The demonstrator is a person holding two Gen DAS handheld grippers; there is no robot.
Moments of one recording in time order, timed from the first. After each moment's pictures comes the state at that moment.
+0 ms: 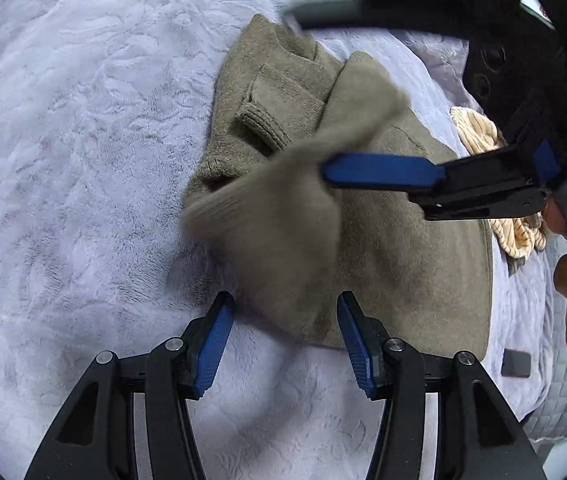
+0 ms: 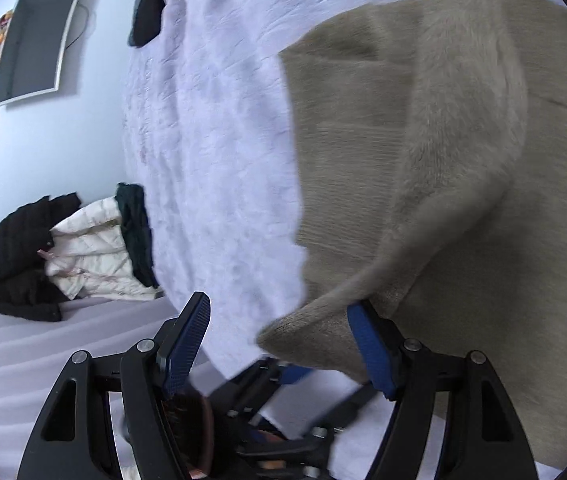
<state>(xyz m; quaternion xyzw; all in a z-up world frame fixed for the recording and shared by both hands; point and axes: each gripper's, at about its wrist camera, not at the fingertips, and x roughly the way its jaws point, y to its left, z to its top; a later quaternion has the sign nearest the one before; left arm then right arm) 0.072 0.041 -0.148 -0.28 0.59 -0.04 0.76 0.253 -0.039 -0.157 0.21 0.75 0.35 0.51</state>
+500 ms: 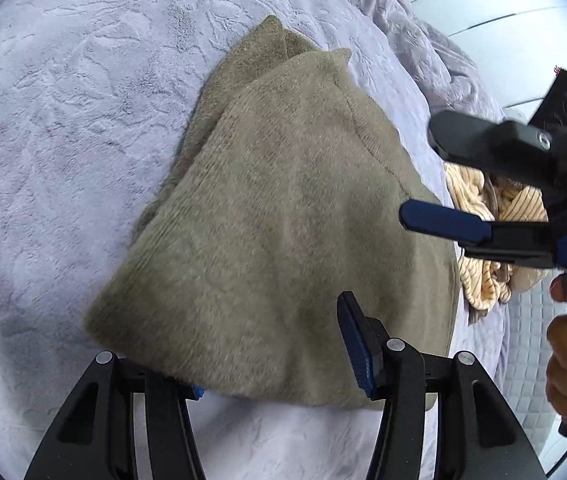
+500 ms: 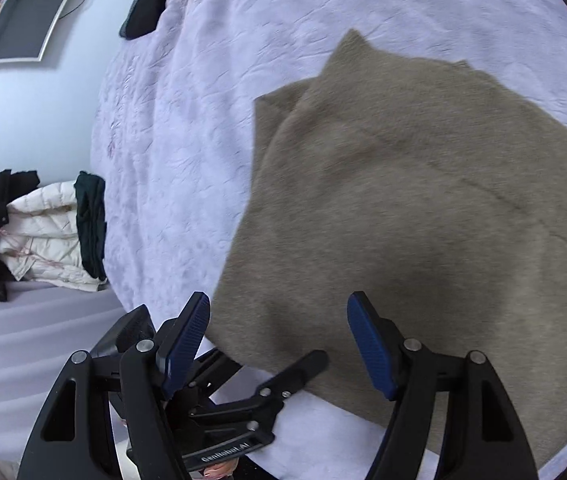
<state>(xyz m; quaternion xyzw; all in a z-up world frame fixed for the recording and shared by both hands) 0.112 0.046 -0.163 -0.38 0.56 -0.04 0.74 0.280 -0.075 -0.121 0.09 0.74 0.32 0.59</state>
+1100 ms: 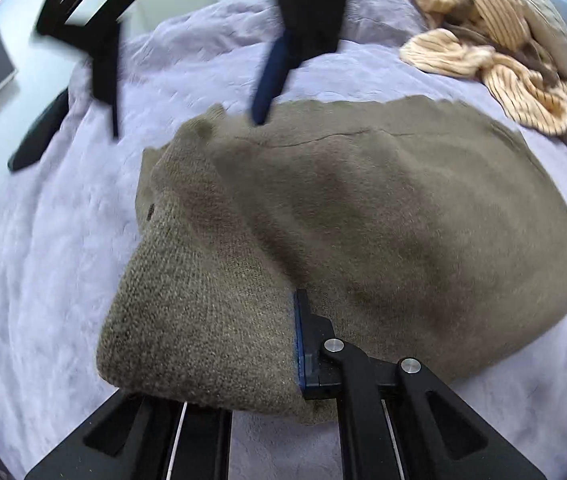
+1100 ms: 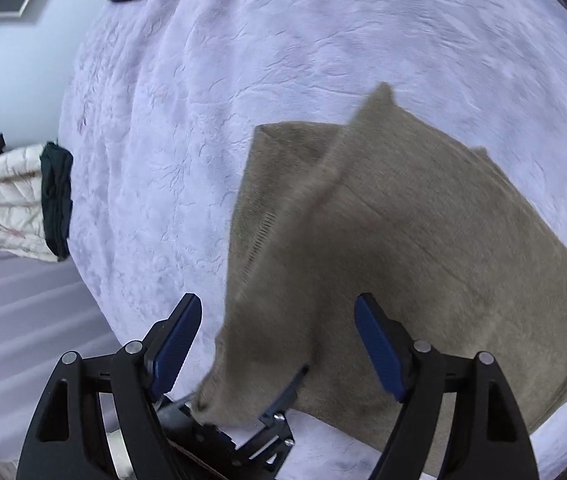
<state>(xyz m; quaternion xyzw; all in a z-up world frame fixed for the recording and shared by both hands) 0.125 -0.072 -0.125 0.09 0.50 -0.05 0.86 0.327 -0.012 -0.115 -0.04 0.77 0.31 0.55</state>
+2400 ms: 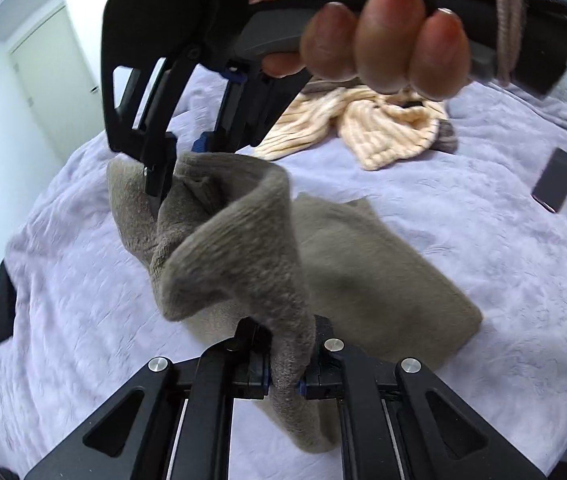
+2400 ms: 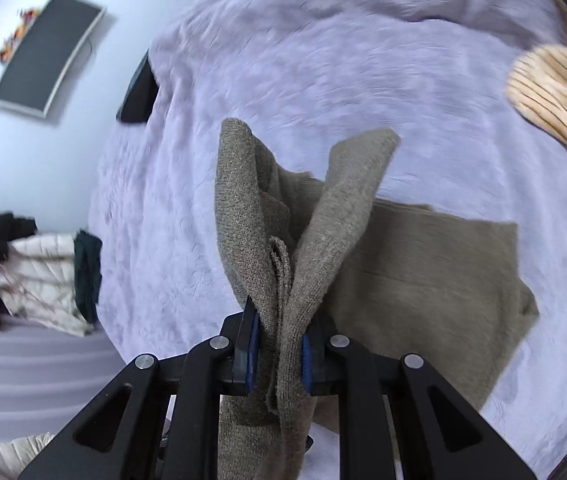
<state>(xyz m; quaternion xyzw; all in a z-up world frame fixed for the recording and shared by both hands) 0.104 -0.207 -0.028 0.20 0.38 -0.23 0.87 0.315 -0.229 -0.023 0.12 0.66 0.27 0.69</state>
